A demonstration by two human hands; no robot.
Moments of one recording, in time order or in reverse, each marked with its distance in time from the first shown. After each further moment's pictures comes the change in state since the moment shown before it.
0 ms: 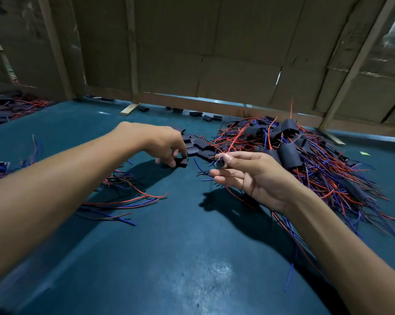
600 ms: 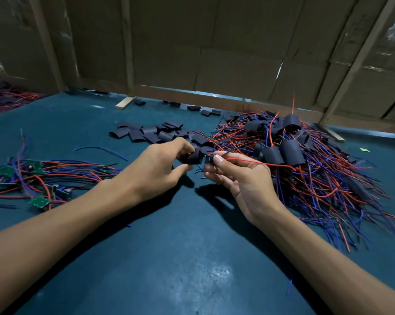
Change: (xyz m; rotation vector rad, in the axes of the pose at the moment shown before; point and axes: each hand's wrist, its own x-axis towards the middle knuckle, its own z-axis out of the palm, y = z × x) left_hand -0.063 0.068 0.066 -0.385 0.827 0.119; right_hand 0.014 0.046 0.010 0.073 0.236 -0.290
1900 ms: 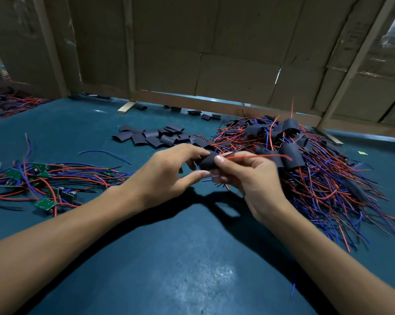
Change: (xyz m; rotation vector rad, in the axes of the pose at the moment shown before) left_hand -0.003 0.004 0.006 -0.024 0.097 0.228; right_hand -0.005 -0.016 0.002 -0.242 -0.033 -0.121
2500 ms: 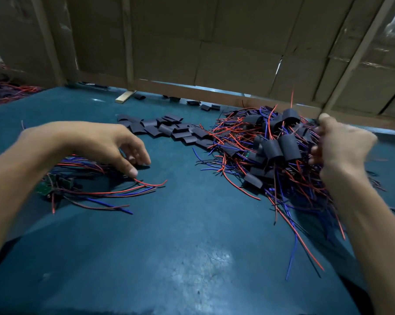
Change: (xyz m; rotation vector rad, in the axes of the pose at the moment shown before) left_hand 0.000 -0.061 -0.097 -0.063 -0.852 -0.554; right_hand 0.035 -0.060 -0.101 -0.423 0.819 -0.070
